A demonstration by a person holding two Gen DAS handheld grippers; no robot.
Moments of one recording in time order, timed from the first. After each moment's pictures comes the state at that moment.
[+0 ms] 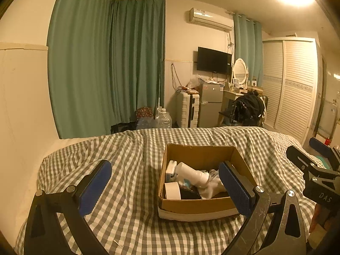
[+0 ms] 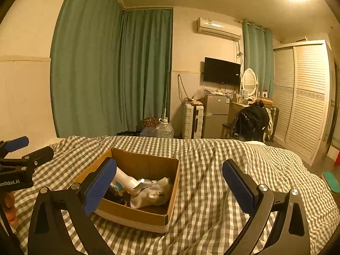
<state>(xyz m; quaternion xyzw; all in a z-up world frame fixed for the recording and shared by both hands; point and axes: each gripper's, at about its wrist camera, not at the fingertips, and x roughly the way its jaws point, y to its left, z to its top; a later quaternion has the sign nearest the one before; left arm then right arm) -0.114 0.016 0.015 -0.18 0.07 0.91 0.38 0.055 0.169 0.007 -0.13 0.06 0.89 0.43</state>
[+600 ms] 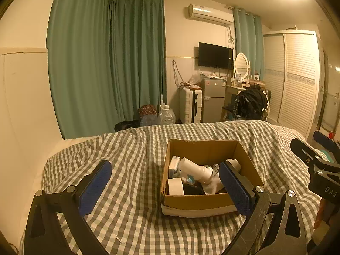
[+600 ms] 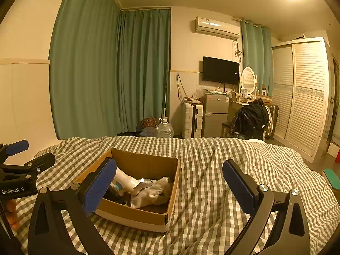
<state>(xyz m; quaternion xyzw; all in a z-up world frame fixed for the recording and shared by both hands) -0.112 0.023 0.011 -0.19 0.09 0.91 0.36 0.058 0.168 0.008 -0.13 0.06 0.89 0.43</state>
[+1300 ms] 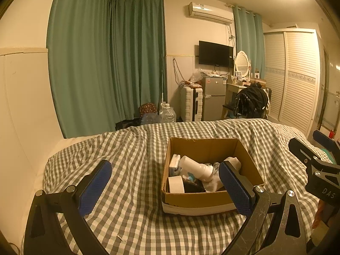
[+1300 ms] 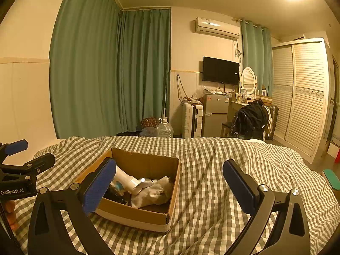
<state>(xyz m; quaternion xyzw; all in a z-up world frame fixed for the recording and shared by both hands) -0.109 0.020 0.013 -0.19 0.10 0.91 0.36 0.053 0.165 0.006 -0.13 0.06 0.89 0.43</state>
